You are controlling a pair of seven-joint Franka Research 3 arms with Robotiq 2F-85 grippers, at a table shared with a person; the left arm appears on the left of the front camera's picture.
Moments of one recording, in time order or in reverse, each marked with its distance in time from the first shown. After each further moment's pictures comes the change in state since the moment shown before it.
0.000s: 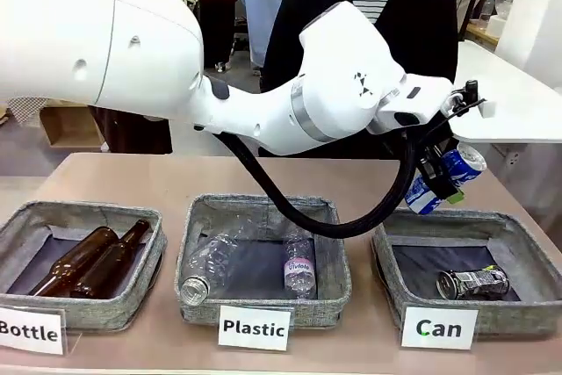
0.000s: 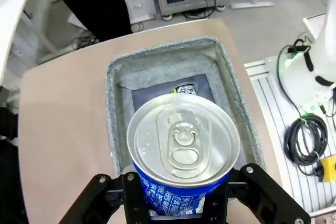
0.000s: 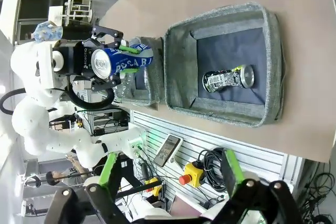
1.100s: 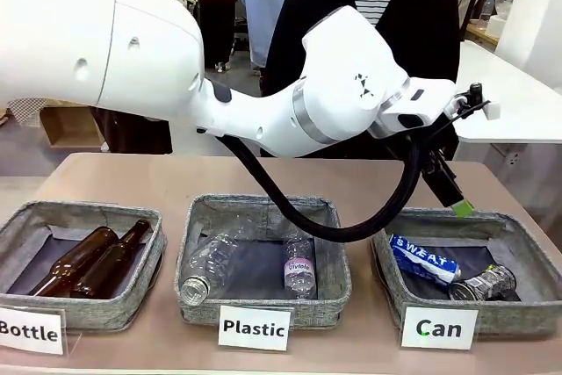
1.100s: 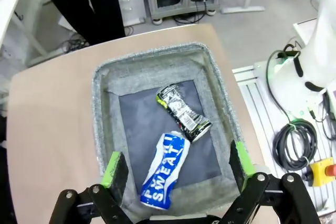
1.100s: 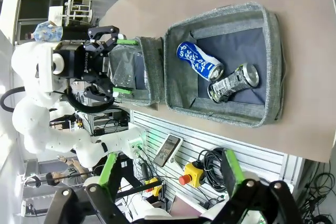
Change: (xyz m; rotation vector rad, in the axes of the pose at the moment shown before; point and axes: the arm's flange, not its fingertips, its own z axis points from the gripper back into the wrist) left arm 0.003 -0.006 -0.002 -0.045 -0.017 0.027; right arm 0.000 0.000 0.000 0.000 0.000 0.000
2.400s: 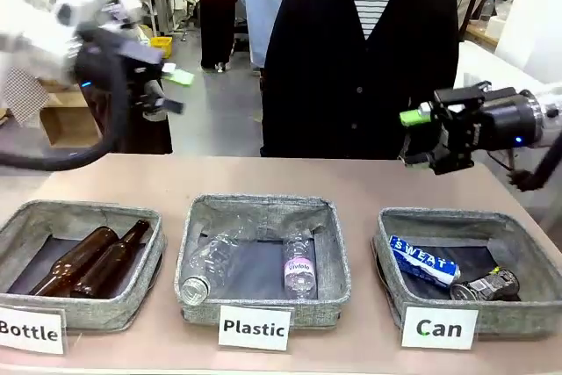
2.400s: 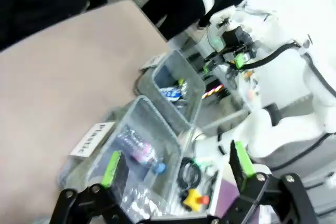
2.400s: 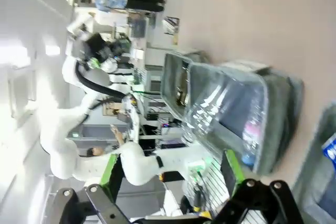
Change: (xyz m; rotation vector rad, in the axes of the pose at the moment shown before) left arm -0.329 -0.027 0.383 -0.028 -0.541 1.041; right arm 0.086 0.133 -0.283 0.353 0.132 0.078
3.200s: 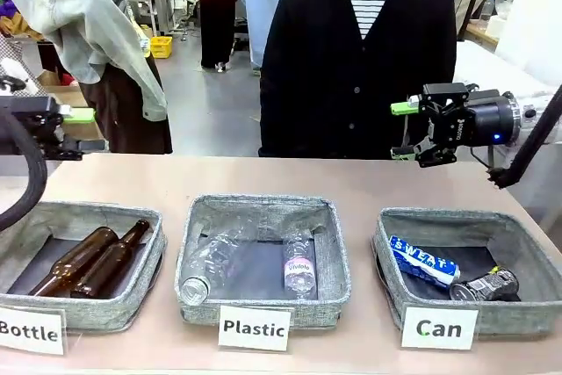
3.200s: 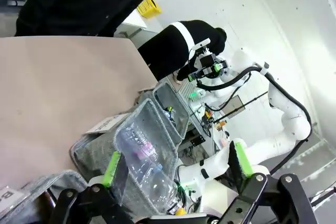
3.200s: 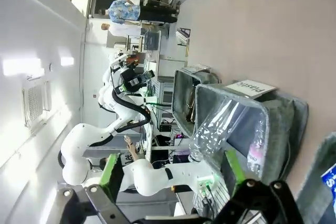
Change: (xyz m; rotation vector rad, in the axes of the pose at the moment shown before) left arm -0.105 0.070 0.096 -0.102 -0.257 0.087; right arm 0.028 -0.020 -0.006 0.061 -0.041 -0.026
